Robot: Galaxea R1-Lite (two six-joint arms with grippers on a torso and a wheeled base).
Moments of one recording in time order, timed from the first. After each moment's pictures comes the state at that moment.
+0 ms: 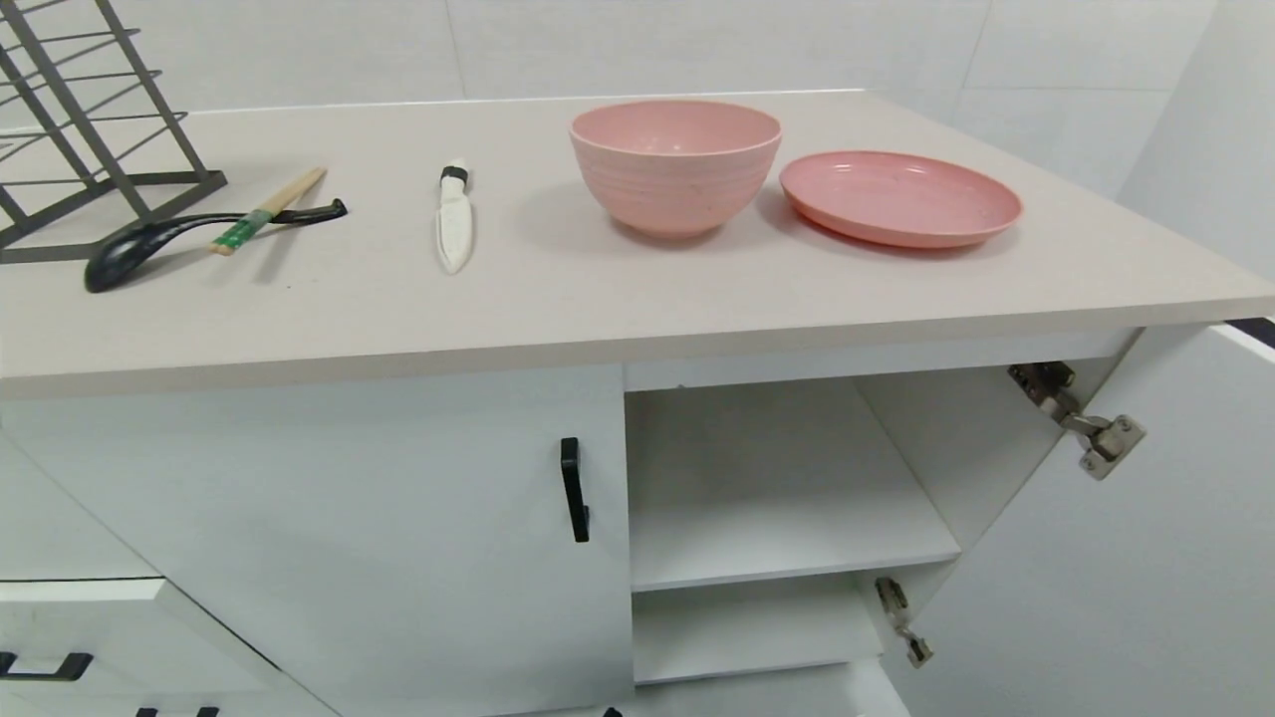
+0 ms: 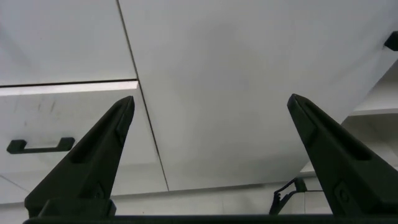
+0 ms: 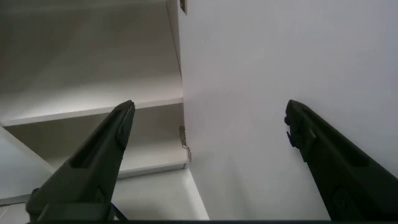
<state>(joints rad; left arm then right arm) 0.00 0.00 0.00 0.00 -0.01 0.00 -0.13 0.08 0.00 0.00 0.04 -0.01</state>
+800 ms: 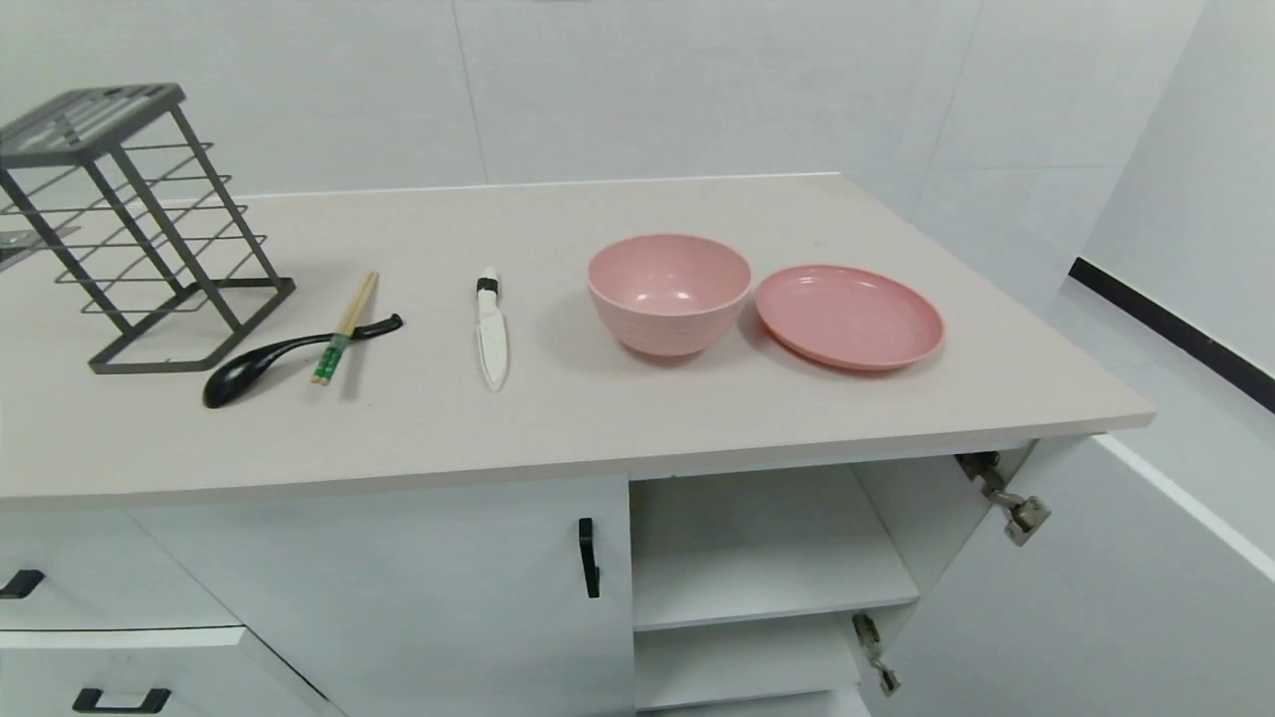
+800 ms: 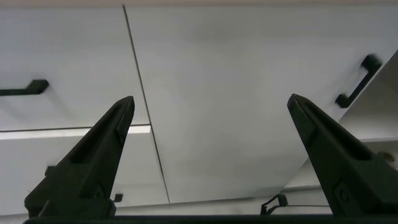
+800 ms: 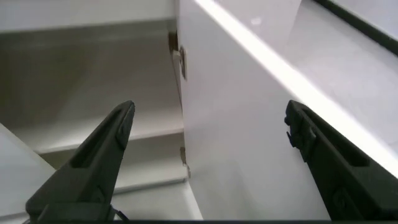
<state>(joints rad) 0.00 0.00 0.00 0.00 -0.01 -0.02 -0.13 0.08 0.00 0.00 0.04 -0.01</state>
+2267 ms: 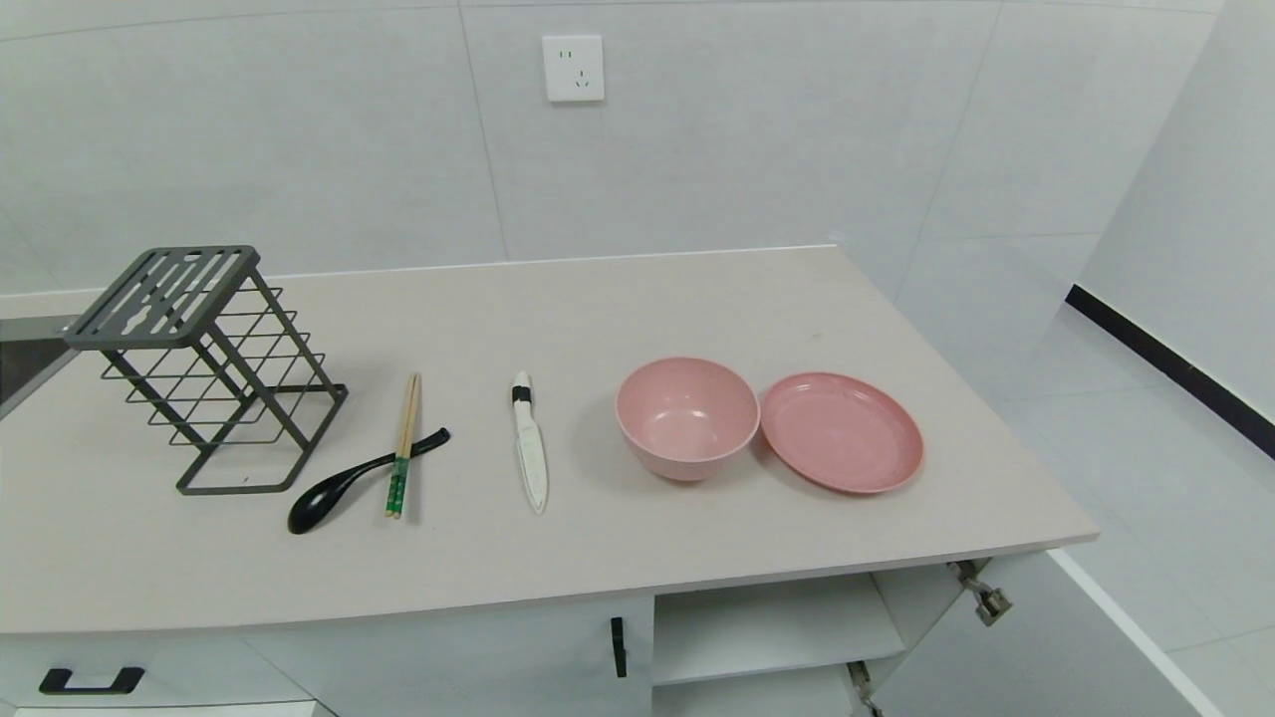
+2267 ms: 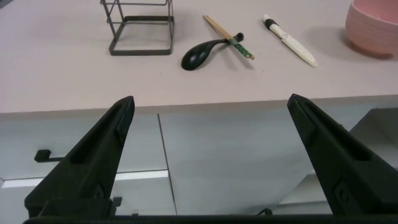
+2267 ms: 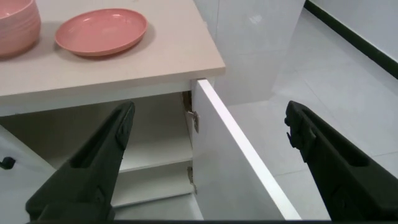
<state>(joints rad) 0.00 0.00 0.00 0.00 -0.01 -0.01 -0.13 0.08 0.00 0.00 0.04 -0.01</state>
